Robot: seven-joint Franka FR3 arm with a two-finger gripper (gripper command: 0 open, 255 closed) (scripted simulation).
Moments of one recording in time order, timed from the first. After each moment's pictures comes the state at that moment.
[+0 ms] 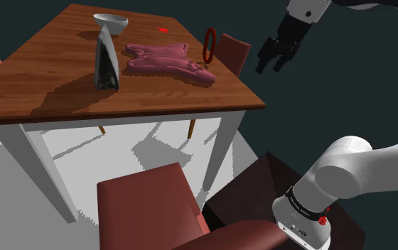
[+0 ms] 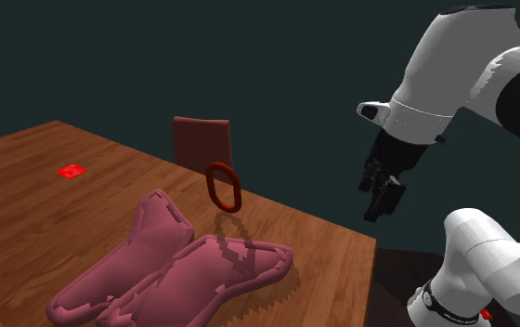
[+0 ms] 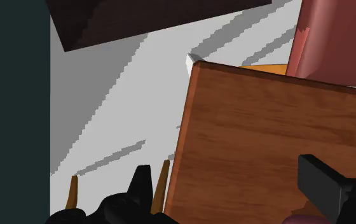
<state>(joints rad) 0.00 -0.81 0.03 -2.28 0.03 1.63 0.17</state>
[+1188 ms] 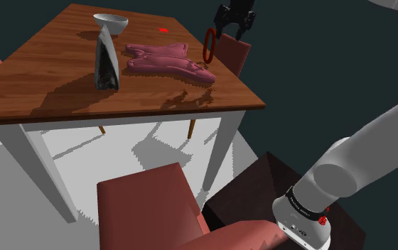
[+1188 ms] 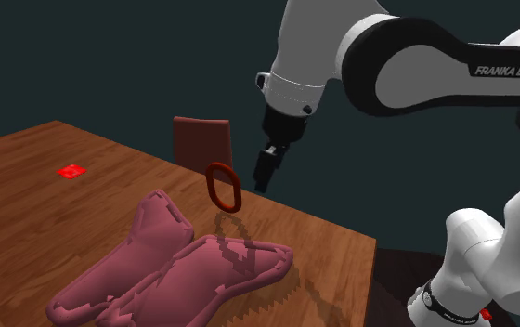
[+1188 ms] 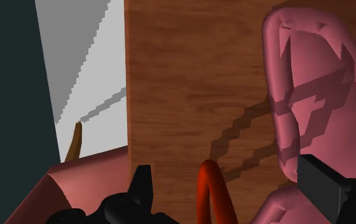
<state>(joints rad) -0.05 -0.20 0.07 -1.72 -0.03 1.73 0.29</state>
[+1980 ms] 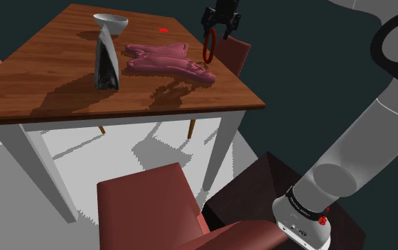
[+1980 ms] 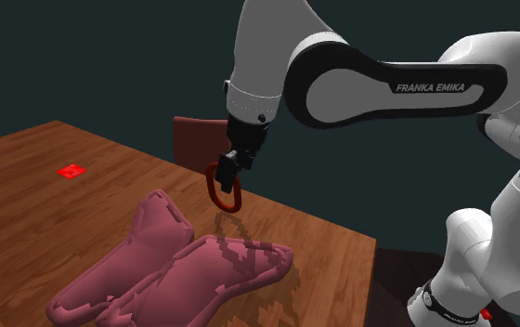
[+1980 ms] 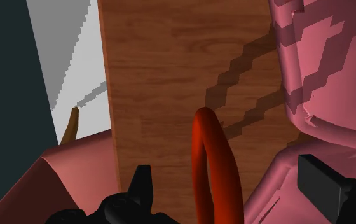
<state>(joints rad) -0.06 -0.01 0.07 -1.55 -0.07 1.77 0.33</state>
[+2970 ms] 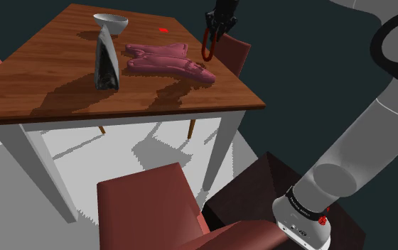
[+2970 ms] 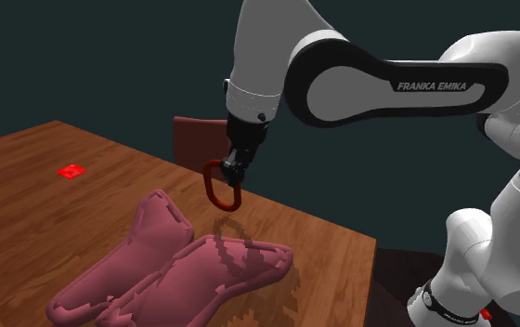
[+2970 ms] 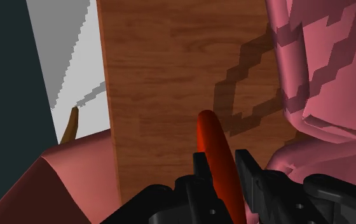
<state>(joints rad) -0.06 -0.01 0.08 -1.54 -0.07 1.76 0.33</state>
